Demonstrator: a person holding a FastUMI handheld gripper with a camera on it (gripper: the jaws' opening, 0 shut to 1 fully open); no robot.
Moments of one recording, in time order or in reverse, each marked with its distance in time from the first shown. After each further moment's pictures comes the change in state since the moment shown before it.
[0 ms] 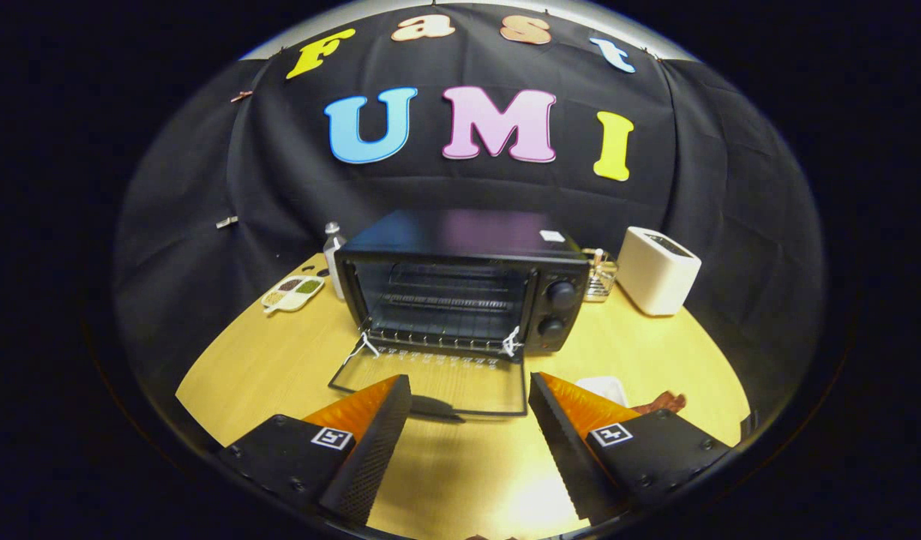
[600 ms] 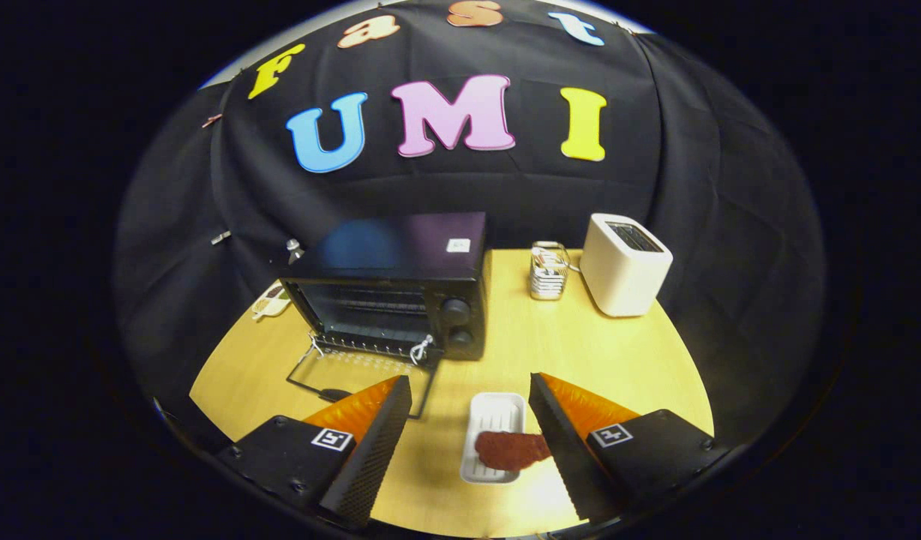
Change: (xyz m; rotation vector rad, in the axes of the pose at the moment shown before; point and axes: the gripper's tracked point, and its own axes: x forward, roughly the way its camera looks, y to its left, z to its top) arm 0.005 -0.147 0.008 0.061 0.162 0.082
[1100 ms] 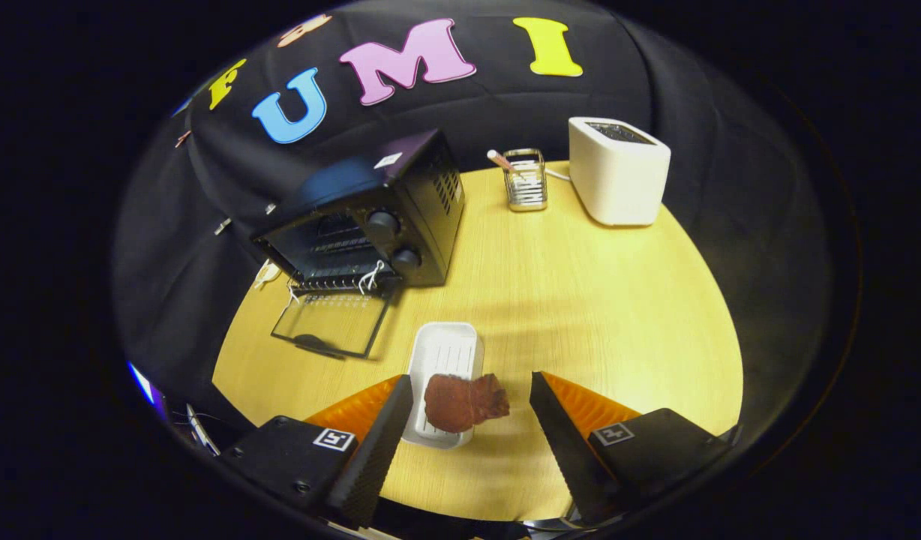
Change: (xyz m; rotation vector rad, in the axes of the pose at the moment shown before) arm 0.027 -0.071 -0.091 0.141 0.258 0.133
